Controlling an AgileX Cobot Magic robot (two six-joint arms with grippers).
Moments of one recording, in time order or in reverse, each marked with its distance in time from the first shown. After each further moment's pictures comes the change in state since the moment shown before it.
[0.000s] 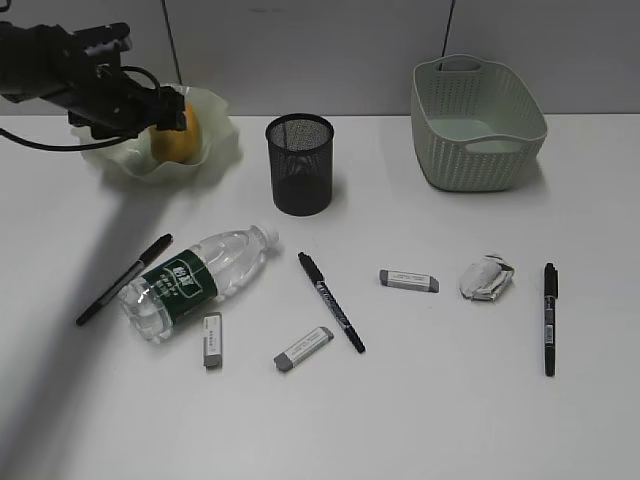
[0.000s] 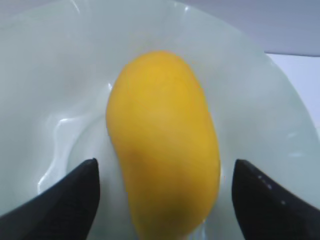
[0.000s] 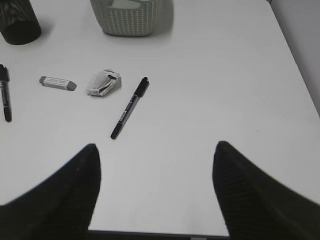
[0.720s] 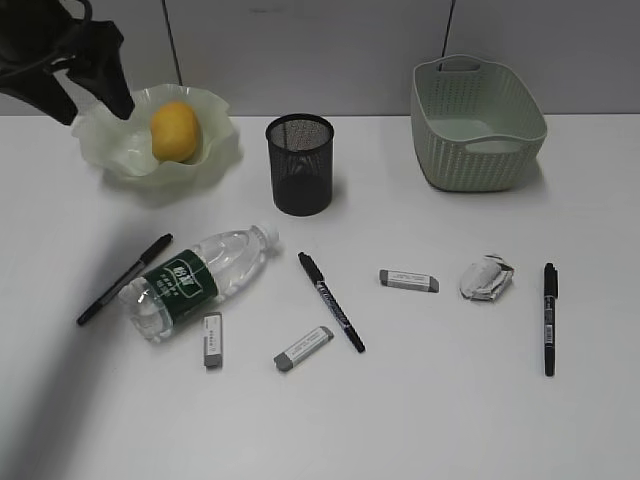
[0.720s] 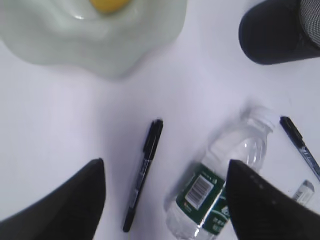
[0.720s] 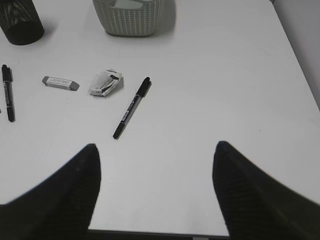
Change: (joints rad) left arm 0.000 -0.386 -0.002 0.107 0.874 -0.037; right arm 0.000 0.000 0.000 0.006 0.000 0.000
